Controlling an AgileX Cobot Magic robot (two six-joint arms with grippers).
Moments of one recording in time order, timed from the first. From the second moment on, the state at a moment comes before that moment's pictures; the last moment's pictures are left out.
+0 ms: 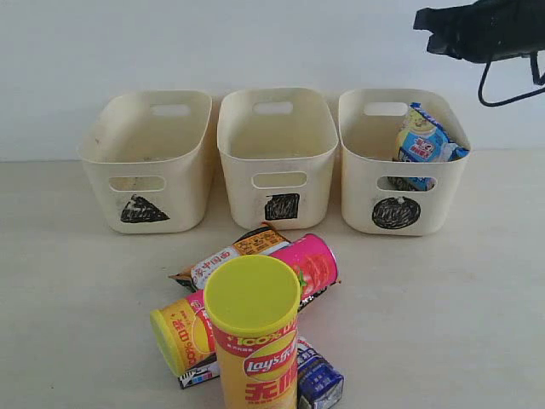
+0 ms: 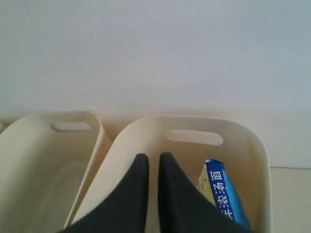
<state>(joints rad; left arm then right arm) 0.04 0.00 0.00 0.01 0.31 -0.16 0.02 1.91 -1.58 1.12 0.36 -0.93</state>
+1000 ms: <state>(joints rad) 0.04 0.00 0.00 0.01 0.31 -0.16 0.02 1.60 -1.32 0.45 0.91 -0.38</state>
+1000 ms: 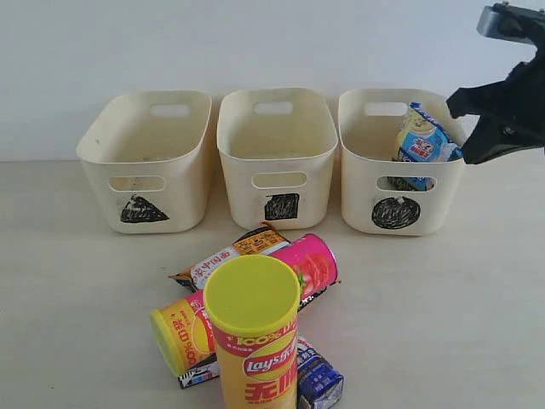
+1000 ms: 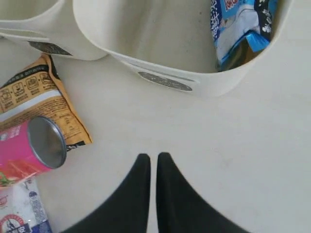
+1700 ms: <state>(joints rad) 0.04 0.00 0.00 0.01 0.31 -0.16 0.02 0.75 -0.67 0.64 0.53 -0.37</state>
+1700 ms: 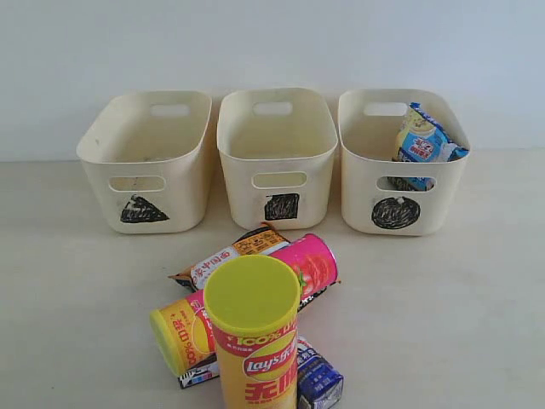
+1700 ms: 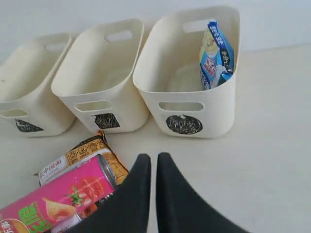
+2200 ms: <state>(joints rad) 0.04 0.00 0.00 0.01 0.31 -0.16 0.02 0.19 -0.36 0.64 0.34 -0.44</state>
